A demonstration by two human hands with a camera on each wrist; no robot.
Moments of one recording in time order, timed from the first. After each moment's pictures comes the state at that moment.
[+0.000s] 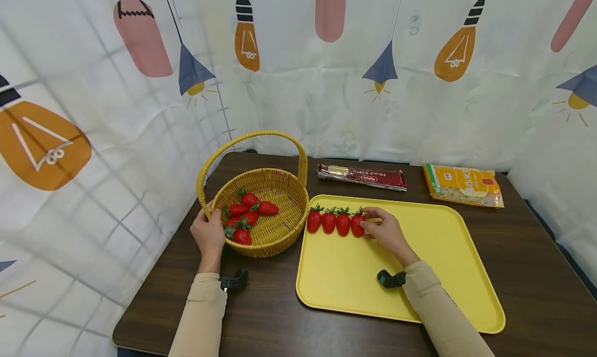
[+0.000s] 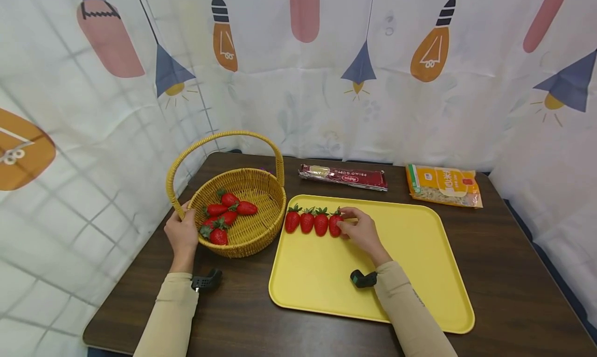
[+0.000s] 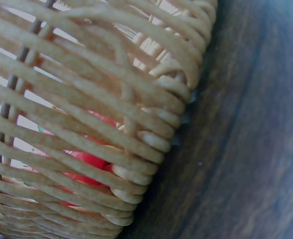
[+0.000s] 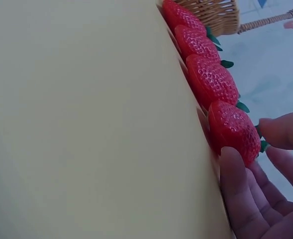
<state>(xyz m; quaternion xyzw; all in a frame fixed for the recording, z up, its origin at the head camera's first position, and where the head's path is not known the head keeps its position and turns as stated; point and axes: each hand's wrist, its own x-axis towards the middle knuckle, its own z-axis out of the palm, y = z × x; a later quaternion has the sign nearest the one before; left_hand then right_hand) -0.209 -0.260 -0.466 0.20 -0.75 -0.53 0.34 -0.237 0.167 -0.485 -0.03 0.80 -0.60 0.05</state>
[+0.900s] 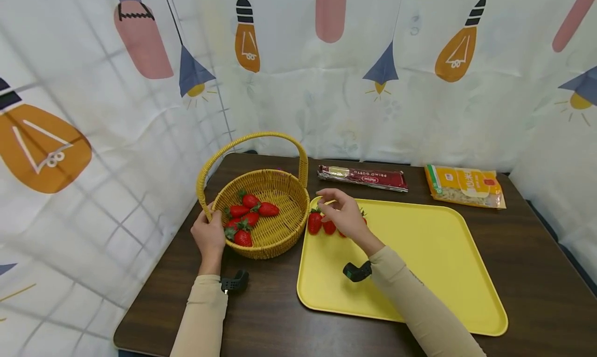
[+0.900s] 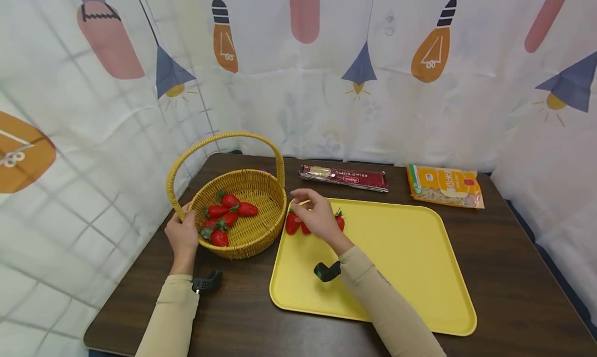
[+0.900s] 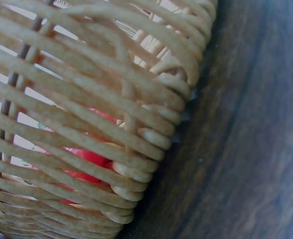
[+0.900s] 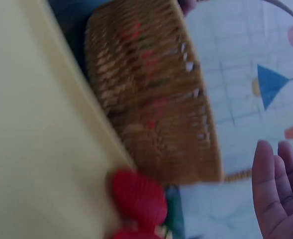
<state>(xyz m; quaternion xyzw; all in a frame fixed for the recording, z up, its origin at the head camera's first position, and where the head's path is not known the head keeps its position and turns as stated) -0.208 -0.260 -0.464 0.18 -0.75 -0.54 0.34 -0.235 0.067 -0.419 -0.19 0.74 -0.64 0.00</state>
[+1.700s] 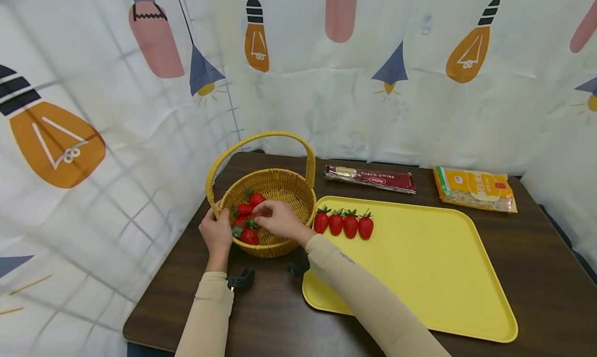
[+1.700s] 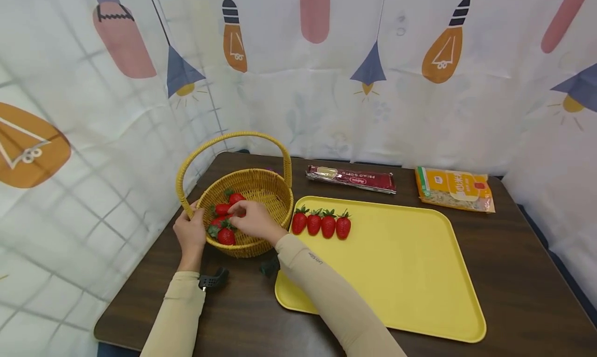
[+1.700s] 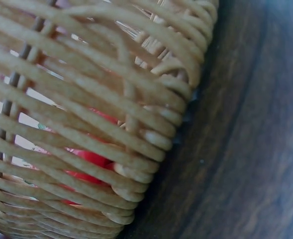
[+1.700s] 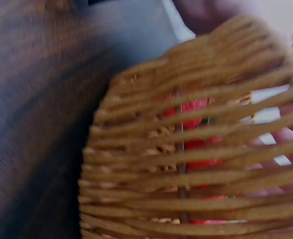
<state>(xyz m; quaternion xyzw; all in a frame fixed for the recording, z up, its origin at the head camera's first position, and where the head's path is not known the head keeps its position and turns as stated) -0.210 -0.261 -0.467 0.19 -0.75 -0.54 0.33 -0.243 -0.075 -0.425 -0.30 0.80 -0.51 0.12</state>
